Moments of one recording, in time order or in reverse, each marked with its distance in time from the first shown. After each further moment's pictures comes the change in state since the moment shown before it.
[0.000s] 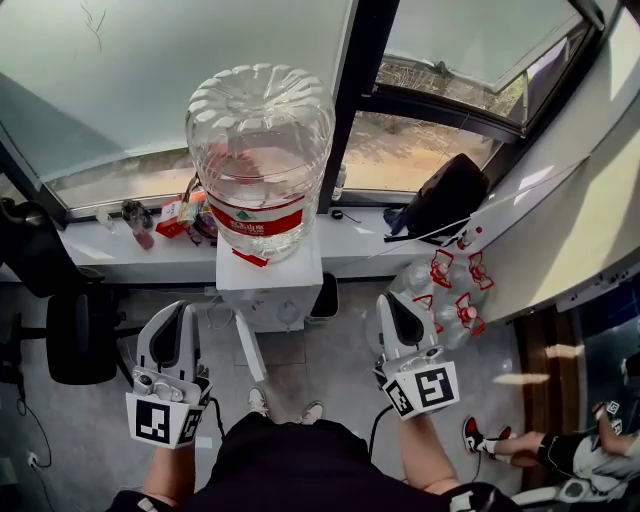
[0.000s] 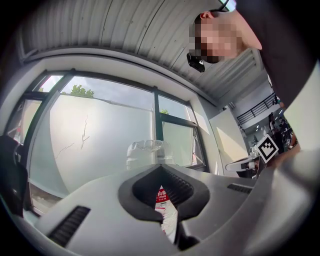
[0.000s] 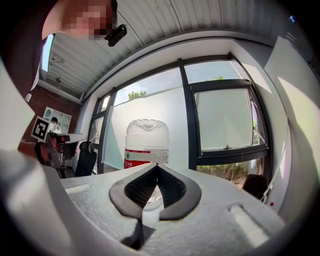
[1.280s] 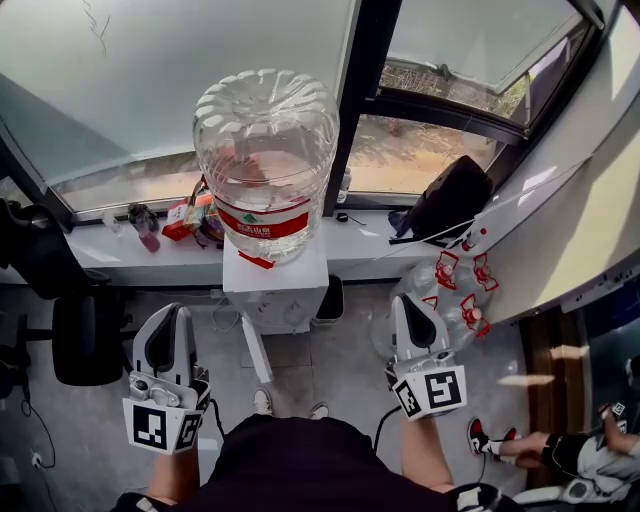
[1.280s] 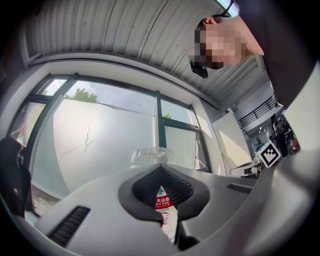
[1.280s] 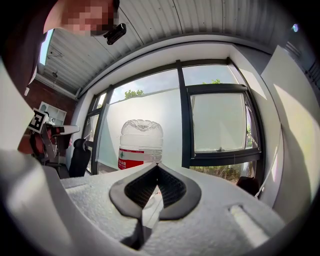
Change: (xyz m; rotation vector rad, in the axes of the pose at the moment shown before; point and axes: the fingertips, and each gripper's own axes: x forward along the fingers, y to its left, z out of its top) left arm -0.012 0.012 0.017 0.016 -0.008 0.045; right arm -0.010 -0.013 0.005 -0.025 0.001 -0.065
